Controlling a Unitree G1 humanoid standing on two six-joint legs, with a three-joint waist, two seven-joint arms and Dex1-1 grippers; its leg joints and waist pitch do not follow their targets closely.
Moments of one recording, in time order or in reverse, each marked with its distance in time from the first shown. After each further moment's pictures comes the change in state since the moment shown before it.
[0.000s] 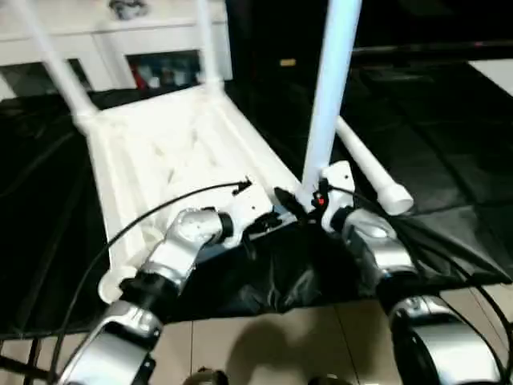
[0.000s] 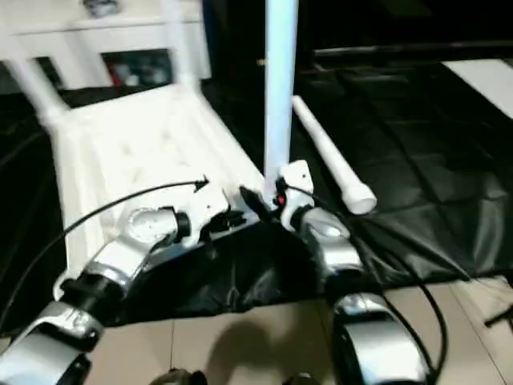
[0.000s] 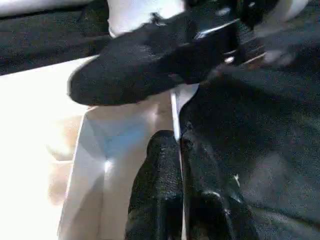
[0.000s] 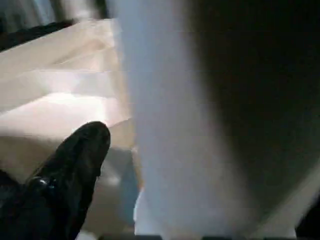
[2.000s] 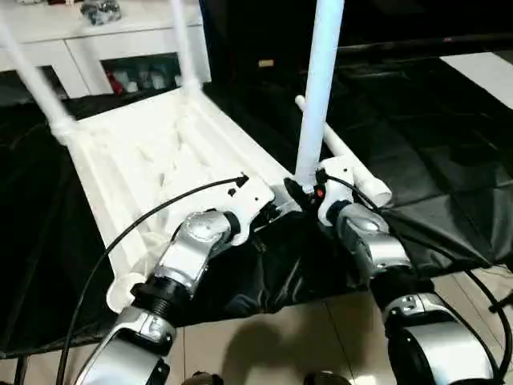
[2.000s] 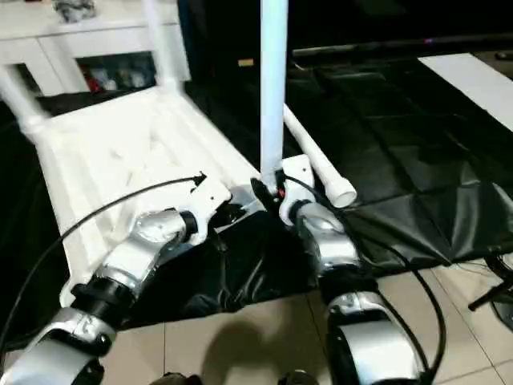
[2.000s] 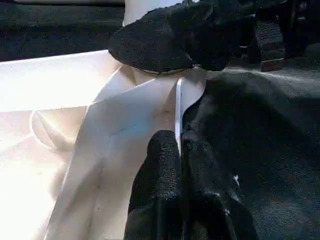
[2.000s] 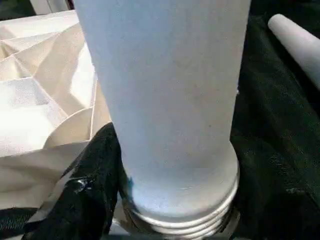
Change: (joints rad) left arm 0.015 -0.111 0.052 -0.065 0.017 0.208 0.288; right arm -0.071 0.098 -0.022 0.018 0.000 0.144 -0.371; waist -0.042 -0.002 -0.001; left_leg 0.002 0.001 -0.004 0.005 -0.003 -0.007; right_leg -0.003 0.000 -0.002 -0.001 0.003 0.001
